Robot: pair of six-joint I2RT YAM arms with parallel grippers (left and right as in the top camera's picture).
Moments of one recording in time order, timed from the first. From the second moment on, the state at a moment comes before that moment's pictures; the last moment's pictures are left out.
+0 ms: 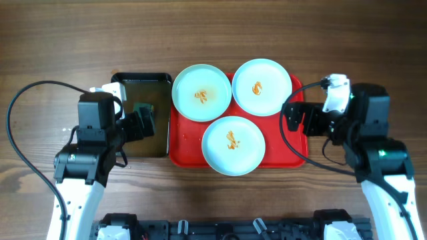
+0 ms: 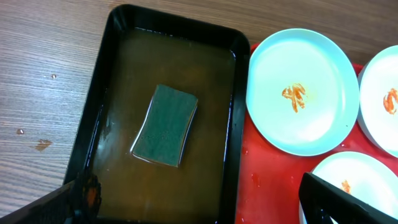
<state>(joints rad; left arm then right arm) -0.06 0.99 0.86 -0.76 0.03 -0.26 0.04 1.00 0.92 -0.75 -0.35 0.18</state>
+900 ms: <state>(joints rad) -0.06 1.63 0.87 -0.43 0.00 -0.14 0.04 1.05 0.92 -0.76 -0.42 0.18</state>
